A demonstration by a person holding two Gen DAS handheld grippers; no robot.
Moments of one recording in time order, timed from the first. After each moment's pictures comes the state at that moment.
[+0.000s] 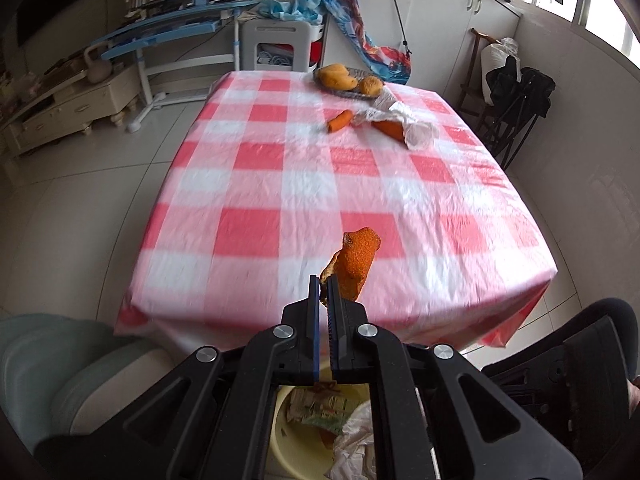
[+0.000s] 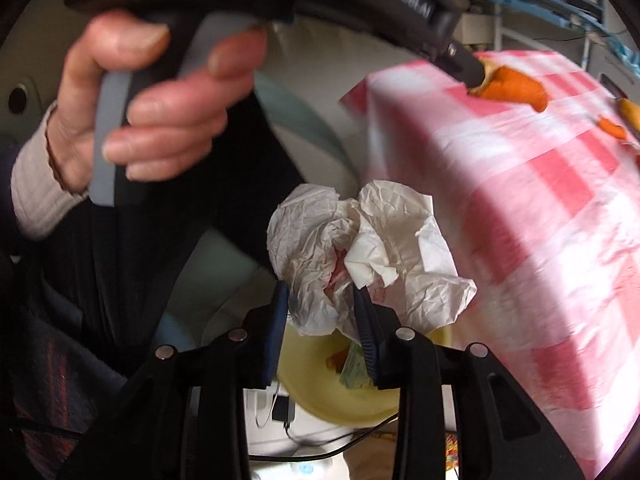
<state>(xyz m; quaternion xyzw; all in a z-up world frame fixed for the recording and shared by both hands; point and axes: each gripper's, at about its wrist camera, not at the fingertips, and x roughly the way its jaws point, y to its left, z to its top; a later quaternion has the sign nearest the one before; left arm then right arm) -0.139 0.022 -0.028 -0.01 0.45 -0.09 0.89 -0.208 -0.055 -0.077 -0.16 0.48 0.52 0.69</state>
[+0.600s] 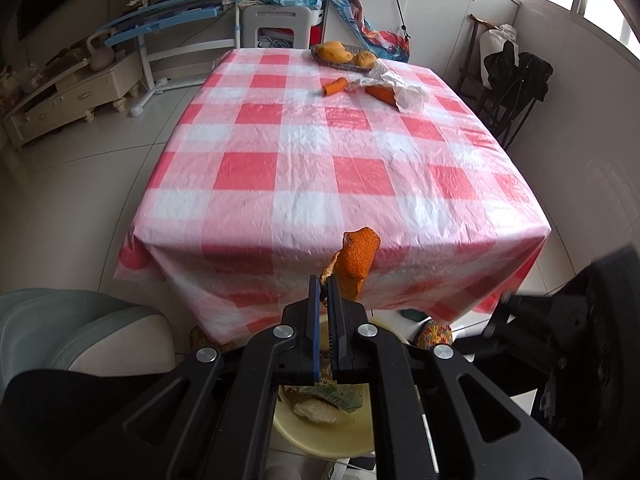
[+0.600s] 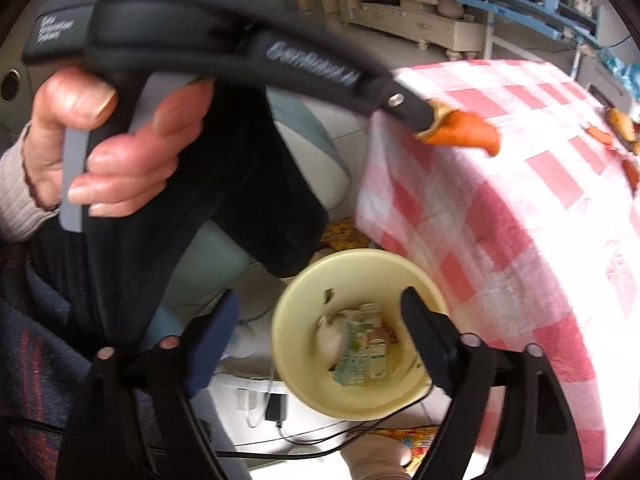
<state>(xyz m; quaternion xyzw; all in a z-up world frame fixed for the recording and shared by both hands) -0.184 0.019 -0.042 -0.01 0.47 -0.09 0.88 -0.232 -0.054 -0.070 -0.18 0.45 0.47 0.74</state>
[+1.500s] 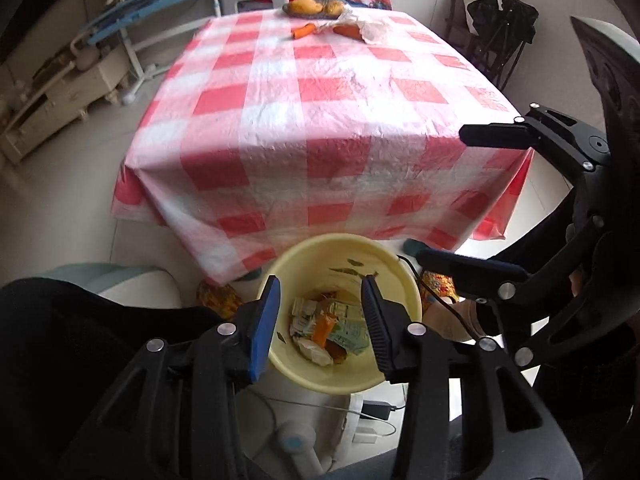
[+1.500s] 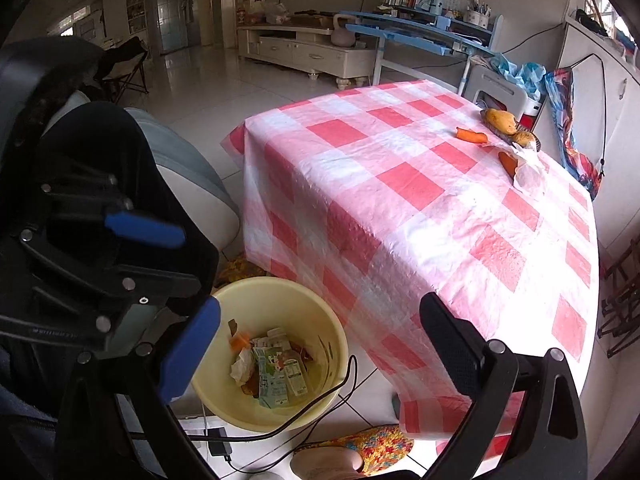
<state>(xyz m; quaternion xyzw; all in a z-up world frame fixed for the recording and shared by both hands) -0.253 -0.007 -0.062 0.05 0.51 -0.10 0.85 -0.221 -0.089 -0.049 -0.17 0.40 0.32 0.84</state>
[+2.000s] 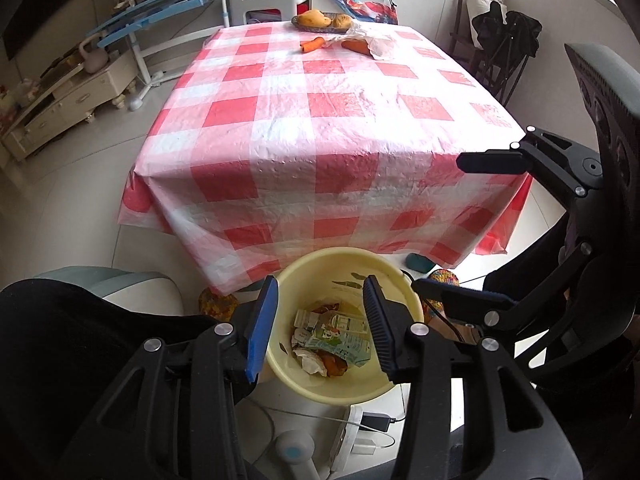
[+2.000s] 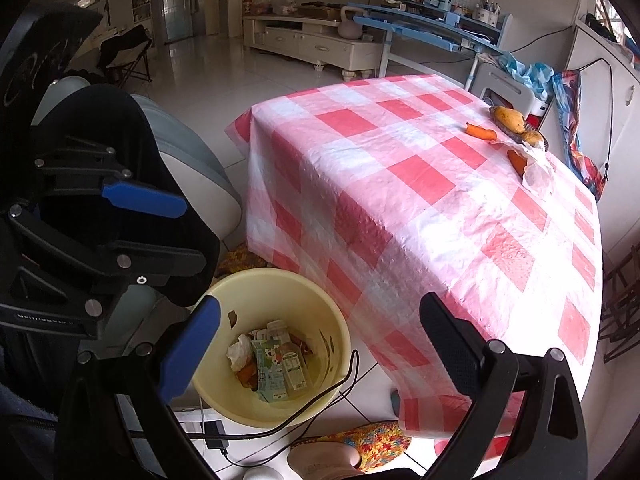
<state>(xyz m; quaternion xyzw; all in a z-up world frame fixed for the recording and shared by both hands) -0.250 0.000 -0.058 0.04 0.50 -0.09 0.86 -0.224 -0.082 -0.057 -0.19 0.41 0.32 0.83</state>
